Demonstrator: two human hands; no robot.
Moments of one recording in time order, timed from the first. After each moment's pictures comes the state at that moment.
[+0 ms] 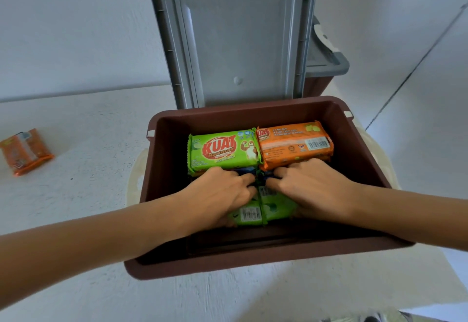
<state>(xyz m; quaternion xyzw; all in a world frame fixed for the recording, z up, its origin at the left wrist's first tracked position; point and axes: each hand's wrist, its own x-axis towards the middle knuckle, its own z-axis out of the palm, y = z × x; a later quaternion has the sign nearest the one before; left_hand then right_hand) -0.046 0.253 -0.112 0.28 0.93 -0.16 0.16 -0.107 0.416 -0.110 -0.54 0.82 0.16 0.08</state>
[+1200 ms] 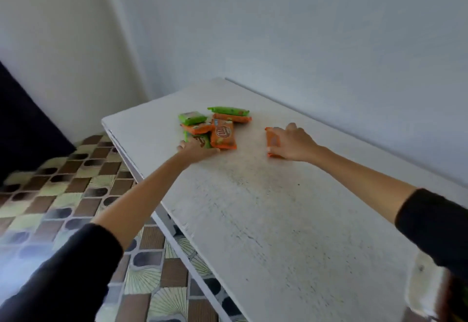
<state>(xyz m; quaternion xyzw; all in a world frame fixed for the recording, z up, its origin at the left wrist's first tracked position) 0.182 -0.122 -0.155 -0.66 0.69 0.29 -0.08 -0.044 -0.034 -0.123 -0.65 0.75 -0.05 0.11</state>
